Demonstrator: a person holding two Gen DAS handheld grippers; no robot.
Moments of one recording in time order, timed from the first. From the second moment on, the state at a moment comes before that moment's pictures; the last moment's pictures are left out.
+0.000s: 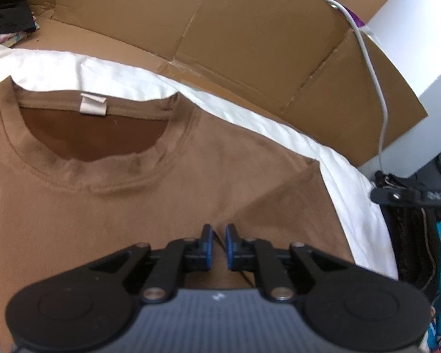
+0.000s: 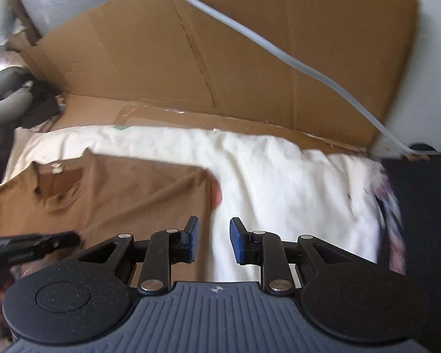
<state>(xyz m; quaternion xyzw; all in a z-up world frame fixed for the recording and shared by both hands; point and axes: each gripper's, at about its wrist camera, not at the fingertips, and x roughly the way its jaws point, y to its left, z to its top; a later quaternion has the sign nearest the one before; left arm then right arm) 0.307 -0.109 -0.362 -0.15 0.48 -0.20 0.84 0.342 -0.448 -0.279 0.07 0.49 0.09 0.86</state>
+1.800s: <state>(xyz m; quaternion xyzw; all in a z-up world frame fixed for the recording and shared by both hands) 0.218 -0.155 -0.367 -0.31 0.61 -0.15 0.71 0.212 -0.452 -0.354 0.09 0.48 0.10 0.86</state>
